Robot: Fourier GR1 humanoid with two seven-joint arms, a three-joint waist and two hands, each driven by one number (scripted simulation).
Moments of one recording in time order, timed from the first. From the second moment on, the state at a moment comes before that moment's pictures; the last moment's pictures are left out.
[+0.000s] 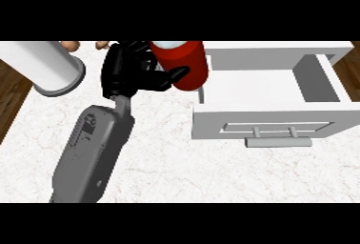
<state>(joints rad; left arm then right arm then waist) -0.70 0.00 -0.06 -1.33 0.23 0.36 0.15 0.48 -0.01 -0.70 -2.28 -0.55 0.49 0.22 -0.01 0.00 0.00</state>
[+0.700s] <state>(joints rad) -1.01 0.00 -0.14 -1.11 0.30 0.54 0.17 0.44 -0.01 -0.68 -2.27 -0.53 0.47 0.23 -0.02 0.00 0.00</state>
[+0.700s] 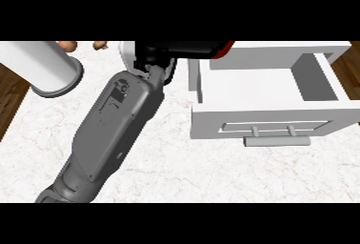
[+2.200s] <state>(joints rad) -1.38 0.00 -0.43 -0.57 0.76 0.68 -0.06 0.36 -0.03 -0.65 -2.31 -0.54 0.43 0.31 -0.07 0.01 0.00</state>
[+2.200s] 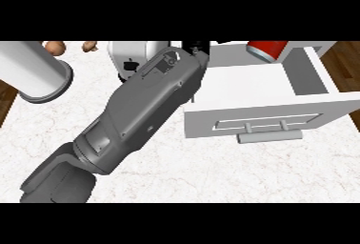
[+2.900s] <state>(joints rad) -1.40 0.00 -0.59 -0.49 0.89 0.77 -0.10 0.32 -0.04 -0.65 -2.29 -0.52 0.43 0.32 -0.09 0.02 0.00</state>
